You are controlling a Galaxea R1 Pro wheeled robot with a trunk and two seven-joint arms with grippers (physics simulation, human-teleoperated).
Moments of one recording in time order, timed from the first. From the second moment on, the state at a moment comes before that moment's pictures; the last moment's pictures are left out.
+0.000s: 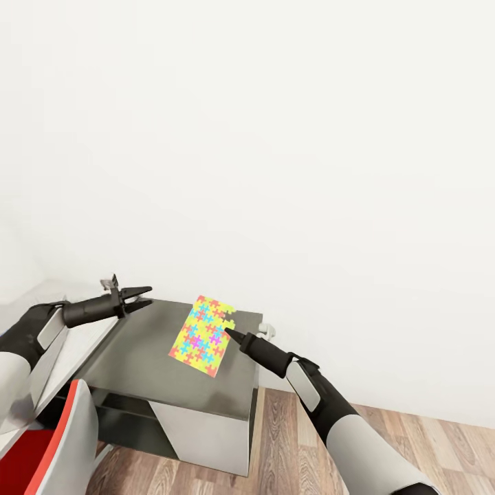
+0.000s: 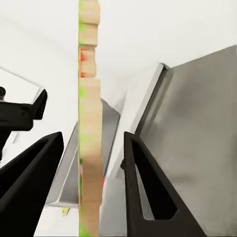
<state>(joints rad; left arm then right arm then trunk) -1.00 0.45 -0.06 -0.48 0.46 0.81 -1.32 -0.70 0.17 0.19 -0.62 -0.71 0.30 0.66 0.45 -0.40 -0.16</state>
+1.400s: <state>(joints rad) -1.06 0.63 -0.07 -0.48 0.45 0.97 -1.31 -0.71 0.17 0.19 -1.00 -0.85 0.64 0.28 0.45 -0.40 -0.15</state>
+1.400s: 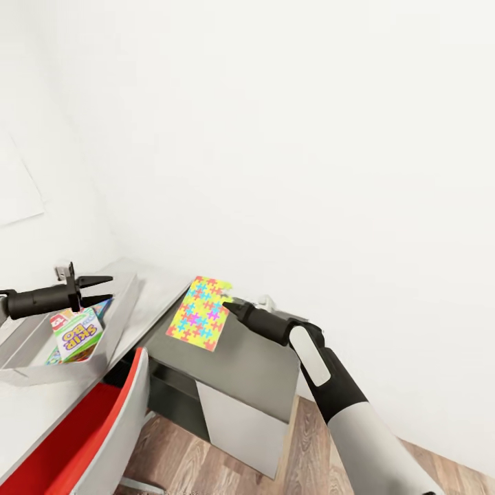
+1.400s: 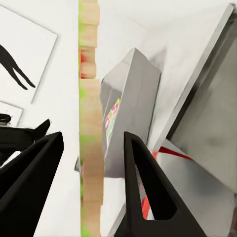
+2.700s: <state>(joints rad) -1.05 0.72 -0.06 -0.47 0.37 0.92 -1.31 -0.74 0.17 0.19 -1.10 -0.87 0.66 0.10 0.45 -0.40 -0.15</state>
